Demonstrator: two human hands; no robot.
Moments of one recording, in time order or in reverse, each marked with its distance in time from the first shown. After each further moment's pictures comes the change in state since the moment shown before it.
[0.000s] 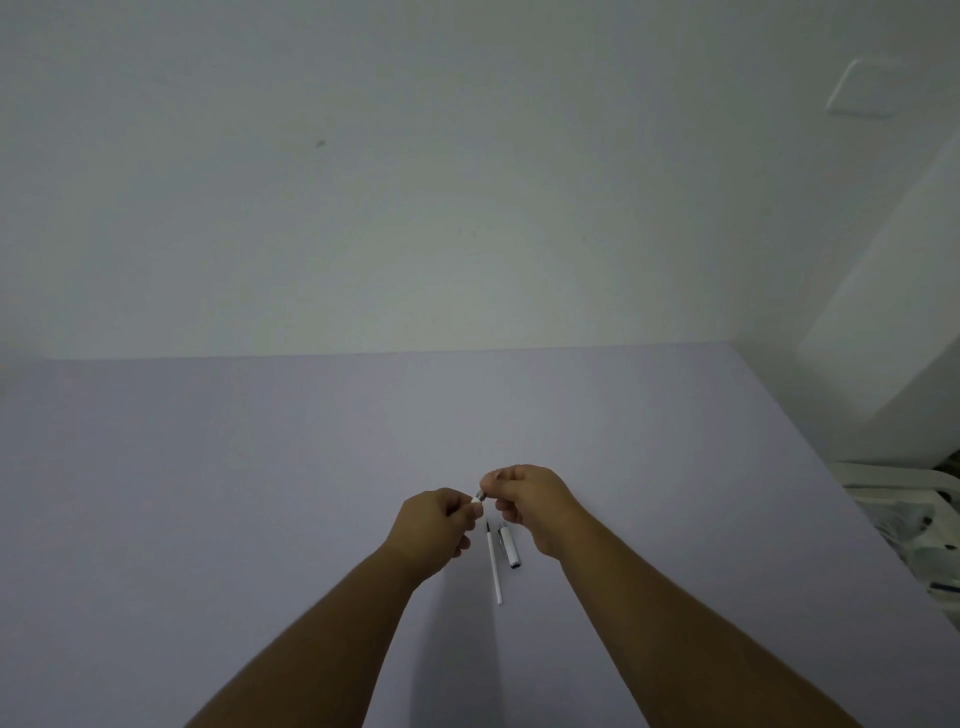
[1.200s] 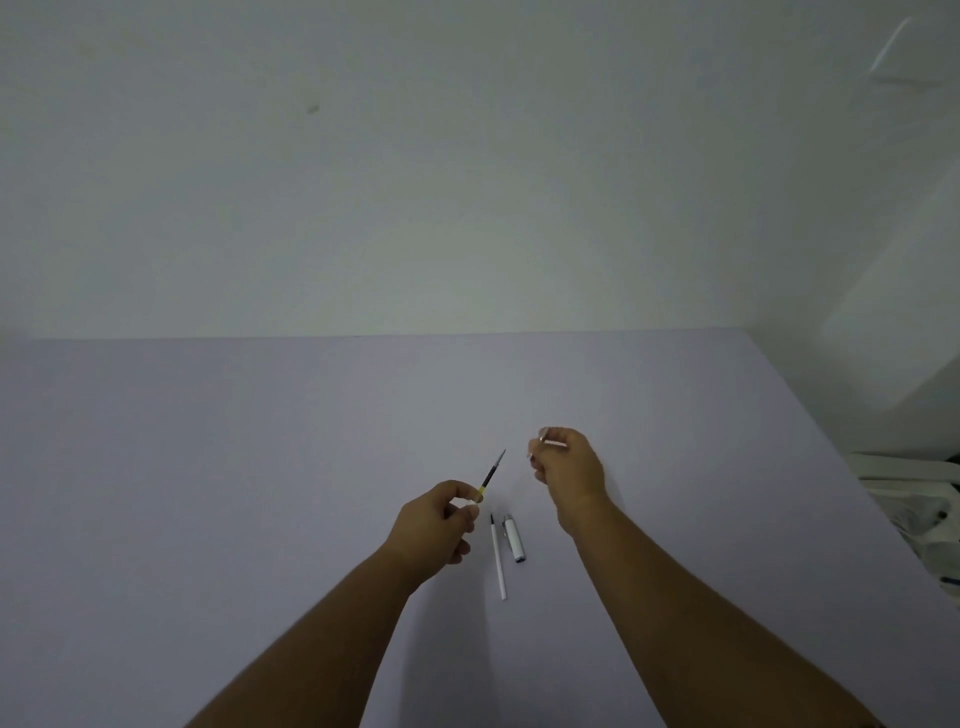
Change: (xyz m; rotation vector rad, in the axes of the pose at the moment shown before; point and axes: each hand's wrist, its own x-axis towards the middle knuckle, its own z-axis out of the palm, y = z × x) left_hand 0.002 -0.009 0.000 -0.121 -0.052 -0.053; right_hand 0.036 0.005 -0.017 0.113 0.434 -0.071
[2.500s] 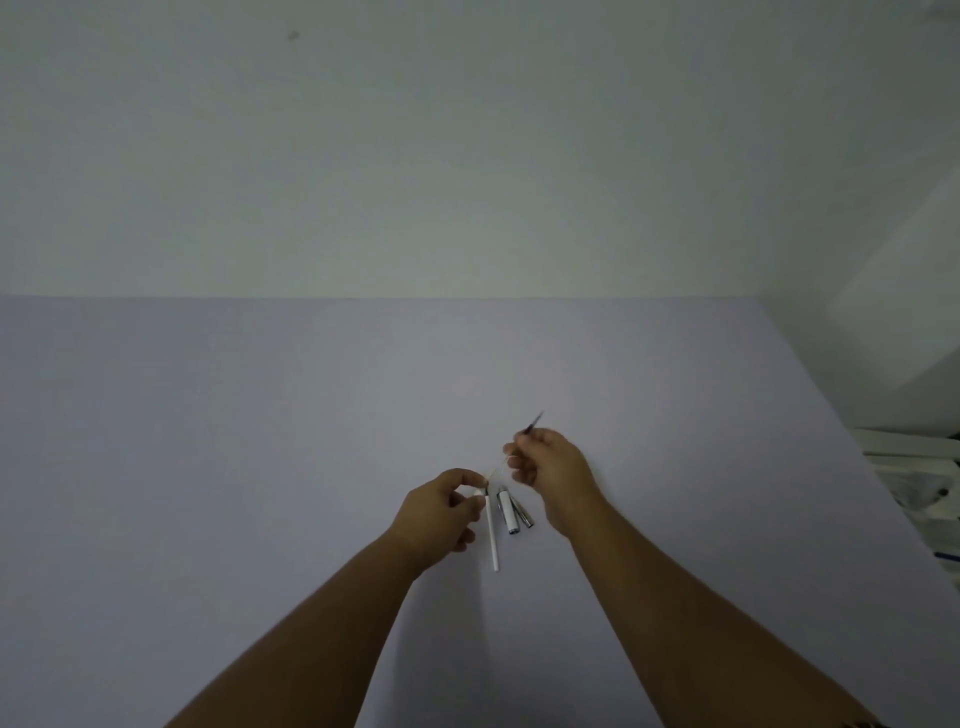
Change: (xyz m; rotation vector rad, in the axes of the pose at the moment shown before) left_hand 0.007 -0.017 0.019 0.020 -0.051 -0.073; right_hand -0.009 0.025 -0.004 0.088 -0.263 0.106
